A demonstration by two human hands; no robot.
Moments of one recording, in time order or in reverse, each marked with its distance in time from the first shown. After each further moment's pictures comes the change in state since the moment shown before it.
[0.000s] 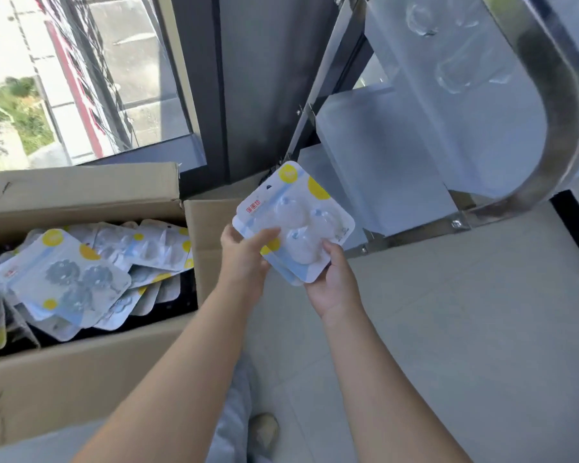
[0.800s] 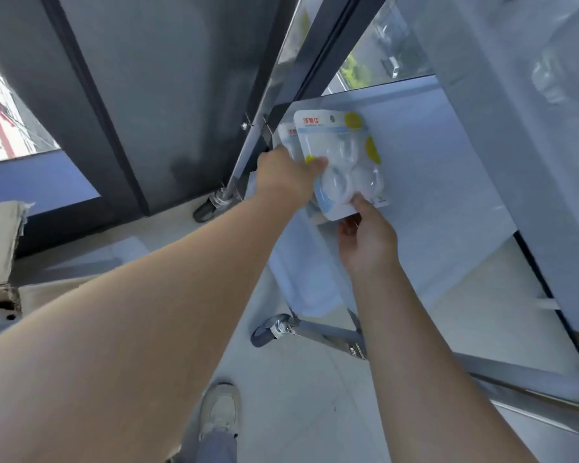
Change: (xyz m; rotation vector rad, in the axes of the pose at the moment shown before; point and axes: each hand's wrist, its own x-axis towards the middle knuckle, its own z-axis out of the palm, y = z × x) left_hand 0.281 0.006 0.177 0.792 -0.138 0.309; right_hand 0.236 -0.123 0.003 -0.019 0.331 -0.338
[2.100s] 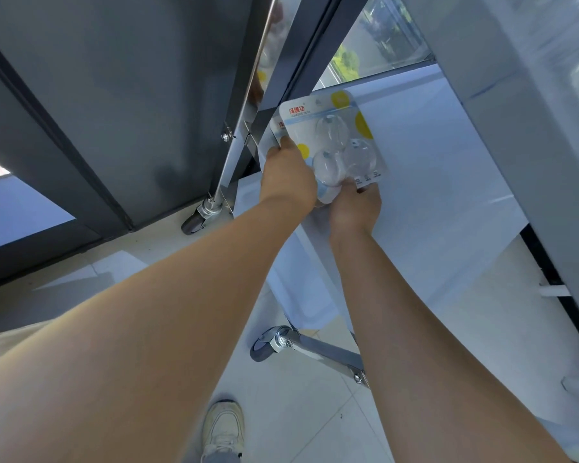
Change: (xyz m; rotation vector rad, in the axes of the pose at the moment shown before) left_hand 0.045 0.006 0.027 0.563 0.047 0.202; right_hand 0.075 0.009 0.034 -0.613 0.246 -0.372
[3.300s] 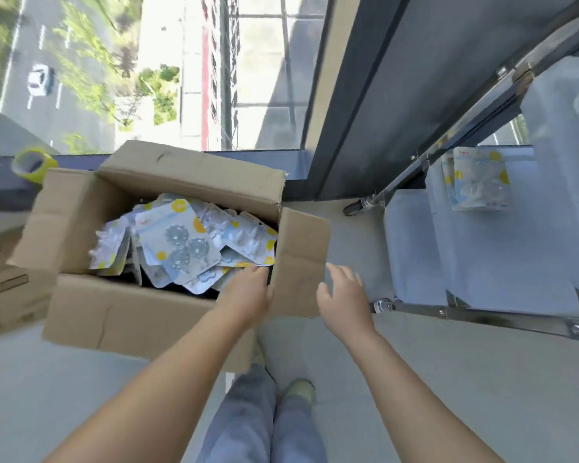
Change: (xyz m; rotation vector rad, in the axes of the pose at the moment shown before) left_hand -0.401 -0.139 -0.195 0.360 -0.136 -0.419; right_hand -0.343 0.002 -0.135 -0.908 -1.032 -0.627
